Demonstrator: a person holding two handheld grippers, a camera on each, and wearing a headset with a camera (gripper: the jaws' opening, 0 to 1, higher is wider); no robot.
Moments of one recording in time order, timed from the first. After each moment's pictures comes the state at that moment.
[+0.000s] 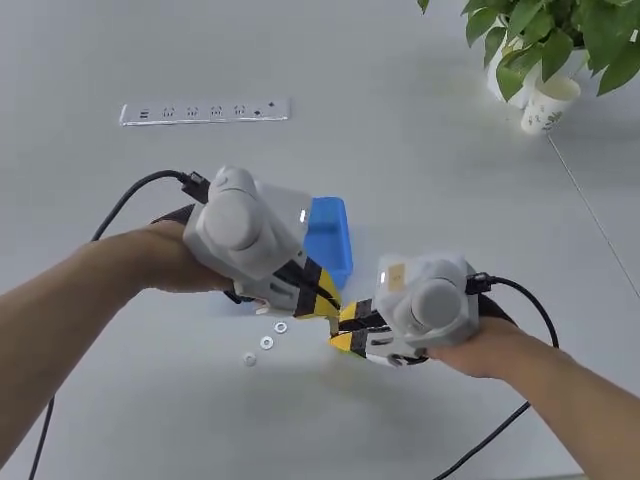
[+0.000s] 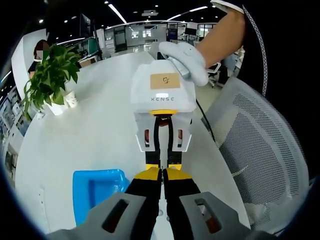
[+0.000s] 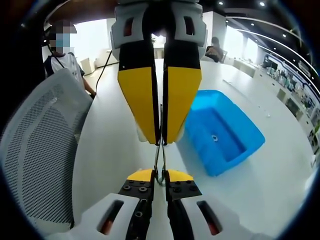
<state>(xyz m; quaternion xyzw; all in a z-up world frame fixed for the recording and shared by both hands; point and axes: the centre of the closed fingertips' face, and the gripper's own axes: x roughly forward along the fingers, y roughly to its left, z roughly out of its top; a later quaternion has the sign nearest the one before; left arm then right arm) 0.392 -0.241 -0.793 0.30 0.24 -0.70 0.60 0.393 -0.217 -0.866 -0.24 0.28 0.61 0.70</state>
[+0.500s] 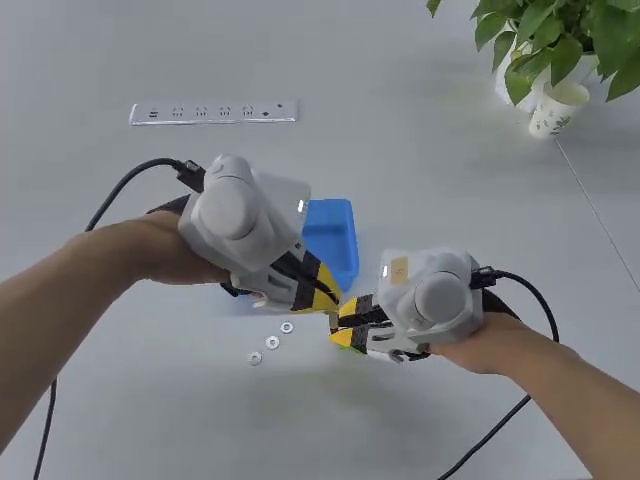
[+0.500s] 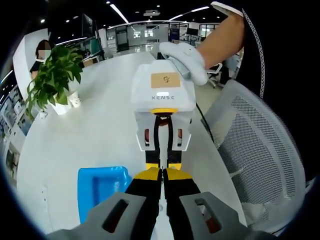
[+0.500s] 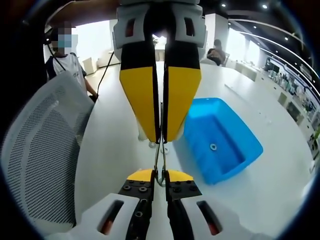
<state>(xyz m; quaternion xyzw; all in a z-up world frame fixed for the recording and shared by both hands) 0.392 -0.231 -0.776 0.30 0.24 -0.69 0.61 0.394 -0.207 -0.850 -0.25 0.27 0.61 0.70</state>
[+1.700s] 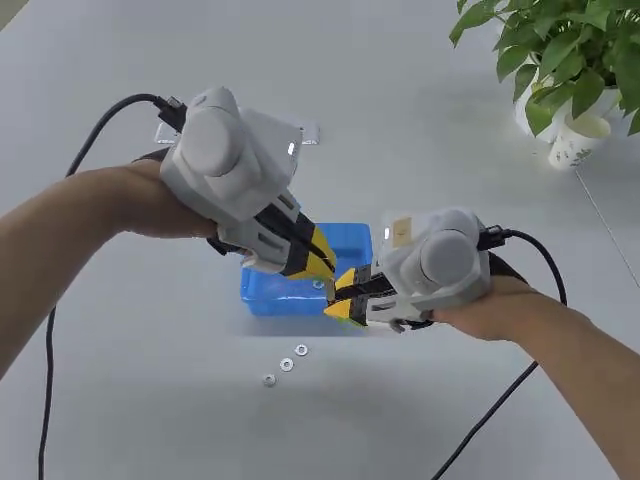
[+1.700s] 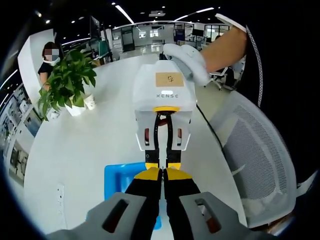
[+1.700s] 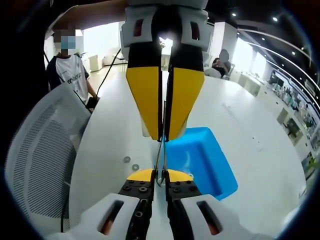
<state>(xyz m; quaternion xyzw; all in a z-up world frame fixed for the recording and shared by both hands) 0.431 -0.207 -0.728 0.30 0.24 -0.68 0.63 0.436 -0.182 -0.801 -0.27 0.23 0.63 0.69</state>
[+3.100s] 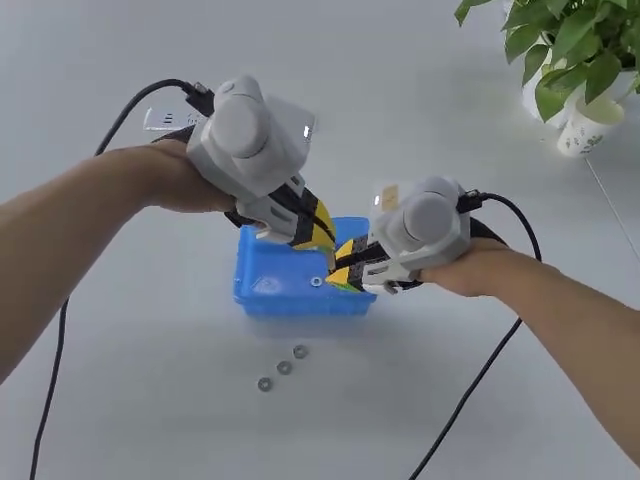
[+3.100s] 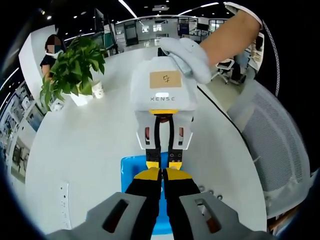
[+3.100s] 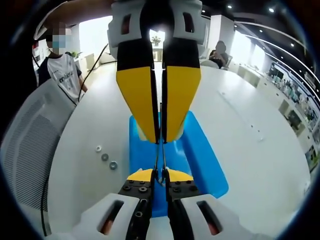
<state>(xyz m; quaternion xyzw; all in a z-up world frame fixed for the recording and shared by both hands) 0.490 -0.209 -0.771 0.32 0.26 -0.66 0.63 0.494 -0.186 -0.845 -0.27 0.26 0.62 0.69</state>
